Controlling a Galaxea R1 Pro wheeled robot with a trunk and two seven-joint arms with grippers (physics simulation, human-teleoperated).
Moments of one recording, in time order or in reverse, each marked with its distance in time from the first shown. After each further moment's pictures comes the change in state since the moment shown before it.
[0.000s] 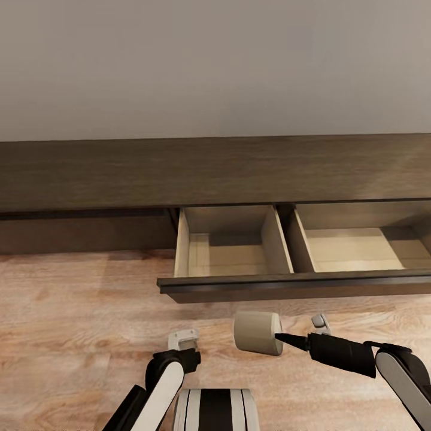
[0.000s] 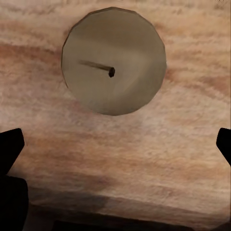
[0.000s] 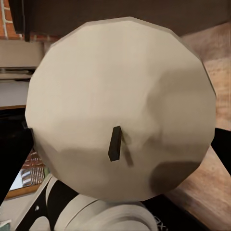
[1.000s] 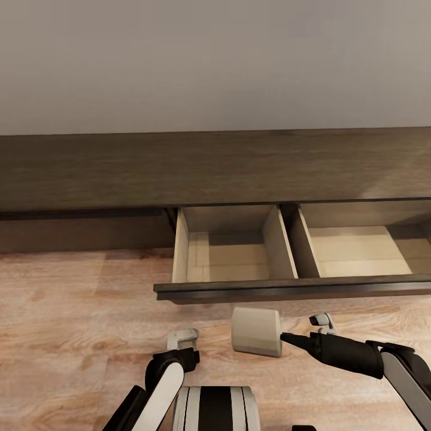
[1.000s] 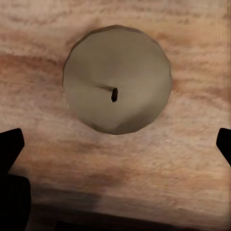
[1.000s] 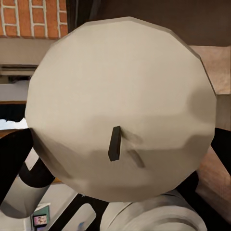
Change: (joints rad) left arm 0.000 0.003 -0.005 0.001 -0.018 -0.014 0.000; right arm 0.000 -0.012 -0.003 -0.002 0.011 -0.012 0.240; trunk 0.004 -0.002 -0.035
